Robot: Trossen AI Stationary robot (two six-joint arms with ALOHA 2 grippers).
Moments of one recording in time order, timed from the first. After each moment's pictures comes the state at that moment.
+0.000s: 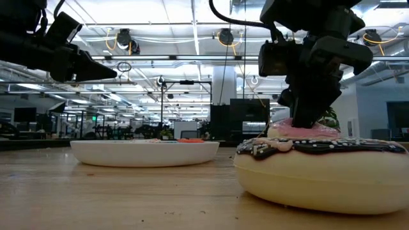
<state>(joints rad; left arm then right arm) -0.14 0.57 0.07 0.38 -0.56 0.28 0.21 1.61 0.88 -0.39 -0.06 0.38</state>
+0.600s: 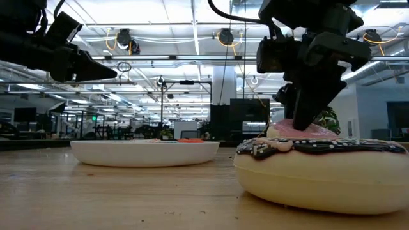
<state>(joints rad) -0.14 0.57 0.07 0.38 -0.56 0.28 0.21 1.61 0.89 -0.39 -0.05 0.35</state>
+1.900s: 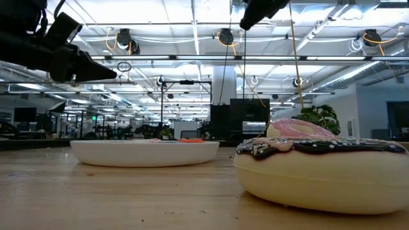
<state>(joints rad) -0.14 0.57 0.07 0.37 -0.56 0.27 0.44 1.73 1.47 -0.74 0.23 0.30</state>
